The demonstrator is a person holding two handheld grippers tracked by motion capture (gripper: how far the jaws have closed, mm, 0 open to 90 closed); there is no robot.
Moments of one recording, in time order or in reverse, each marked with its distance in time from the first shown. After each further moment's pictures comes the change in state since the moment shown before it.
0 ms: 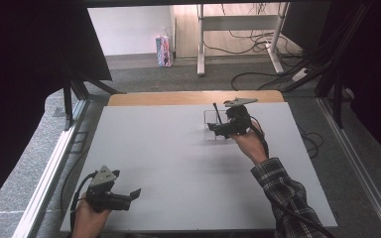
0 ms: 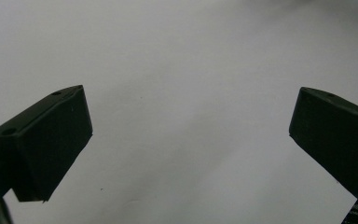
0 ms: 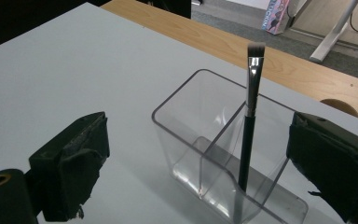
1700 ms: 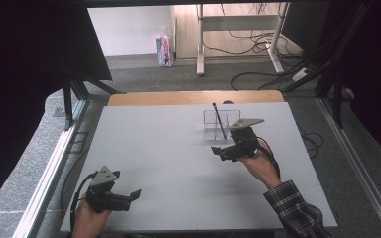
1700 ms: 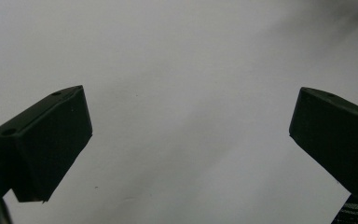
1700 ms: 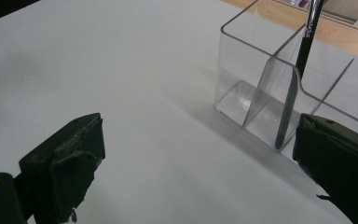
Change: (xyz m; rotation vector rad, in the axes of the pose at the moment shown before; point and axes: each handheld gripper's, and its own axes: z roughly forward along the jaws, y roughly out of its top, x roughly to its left) left arm -0.001 0.000 0.000 0.010 -0.013 -0.010; right arm 0.032 -0.043 -0.040 0.073 0.067 -0.053
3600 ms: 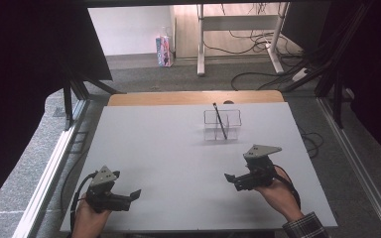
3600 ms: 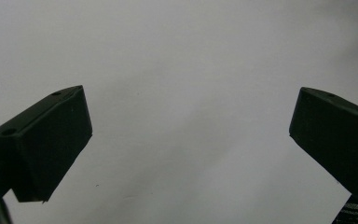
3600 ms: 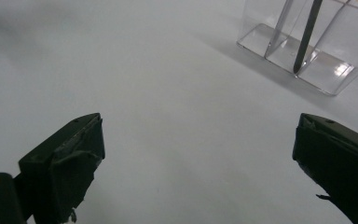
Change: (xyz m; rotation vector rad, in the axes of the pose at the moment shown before) left arm 0.000 0.000 0.000 0.005 0.005 -0.001; right arm 0.031 -0.060 -0.052 0.042 0.005 -0.024
